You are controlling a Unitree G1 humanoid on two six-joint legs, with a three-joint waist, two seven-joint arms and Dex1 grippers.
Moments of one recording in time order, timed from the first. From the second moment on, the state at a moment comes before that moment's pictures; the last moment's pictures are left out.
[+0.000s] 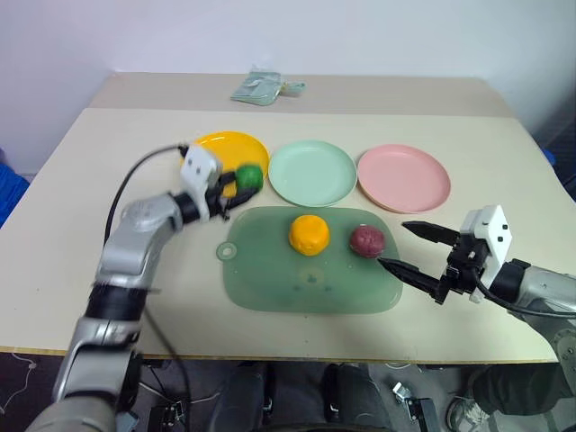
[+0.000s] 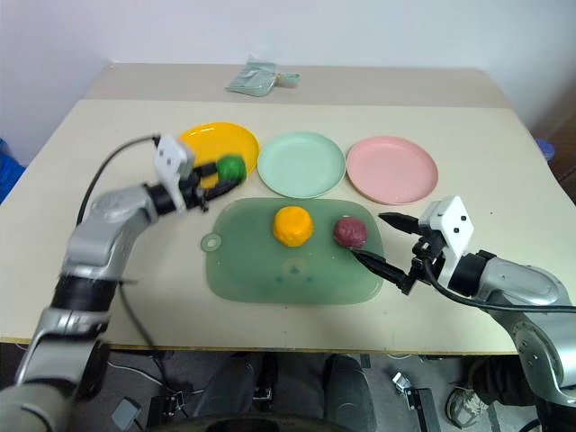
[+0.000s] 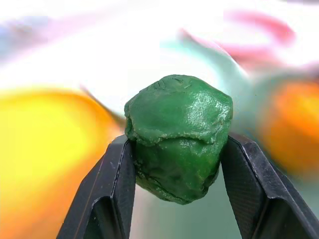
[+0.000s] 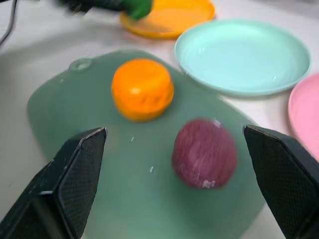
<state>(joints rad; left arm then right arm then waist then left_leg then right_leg) -0.69 0.45 -0.02 0.19 -0.29 0.37 -0.70 0.05 -0.79 -0.33 -0.57 0.69 0.64 0.76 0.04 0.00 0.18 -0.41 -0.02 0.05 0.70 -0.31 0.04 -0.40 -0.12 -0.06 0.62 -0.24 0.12</state>
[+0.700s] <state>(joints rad) -0.89 0.32 -0.03 0.54 -0.25 0.21 -0.93 0.10 -0.74 -0.30 -0.58 0.65 0.59 0.71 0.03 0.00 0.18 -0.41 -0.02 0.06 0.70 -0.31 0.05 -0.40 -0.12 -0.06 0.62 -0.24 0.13</state>
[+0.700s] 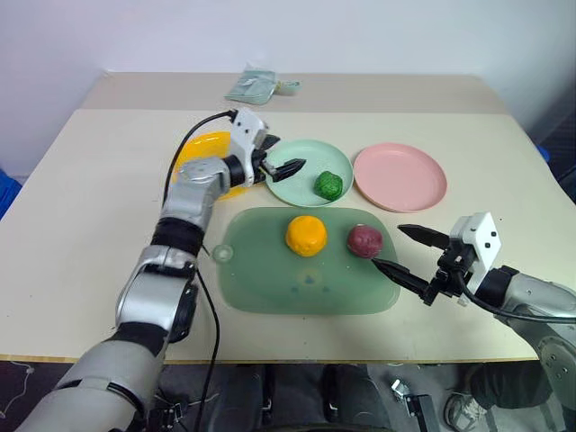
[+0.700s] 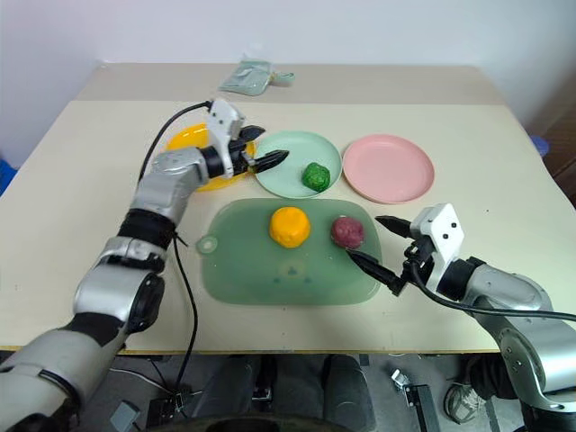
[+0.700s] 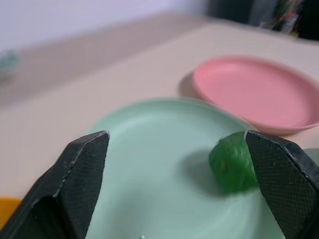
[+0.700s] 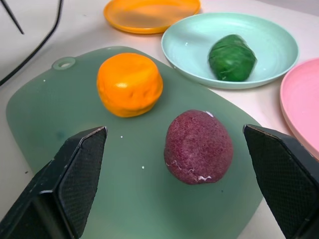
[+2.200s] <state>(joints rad) -0.77 0.45 0.06 0.30 -0.38 0.45 -0.90 0.00 -0.73 -0.24 -0.49 0.60 0.55 0.76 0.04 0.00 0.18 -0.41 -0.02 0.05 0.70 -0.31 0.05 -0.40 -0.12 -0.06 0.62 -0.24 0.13</state>
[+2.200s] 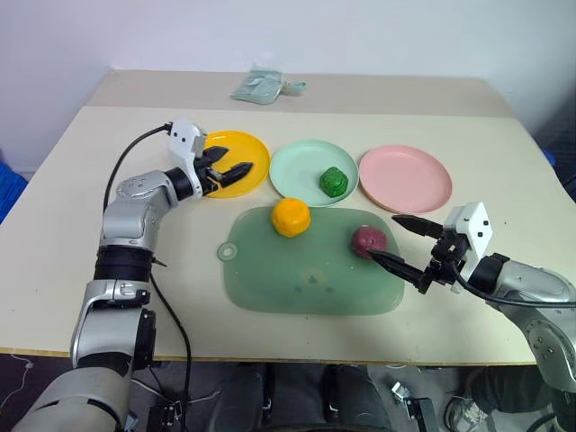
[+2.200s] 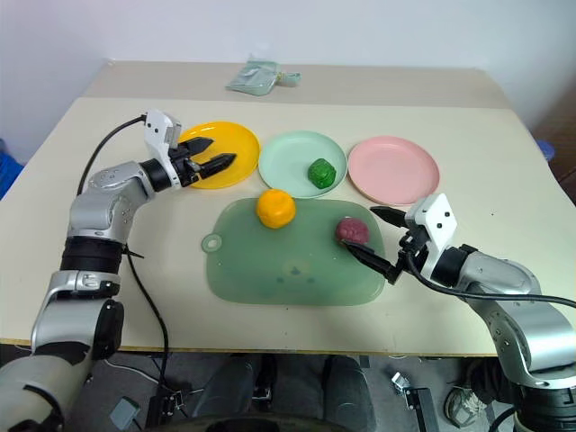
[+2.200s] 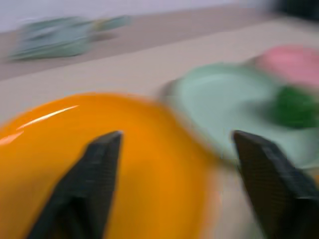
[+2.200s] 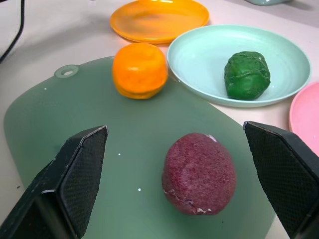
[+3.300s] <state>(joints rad) -0.93 0.44 0.05 0.61 -0.13 0.42 -0.49 0.02 -0.72 -0.24 -0.51 0.60 0.55 0.75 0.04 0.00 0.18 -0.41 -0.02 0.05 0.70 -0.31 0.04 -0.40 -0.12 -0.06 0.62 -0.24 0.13</state>
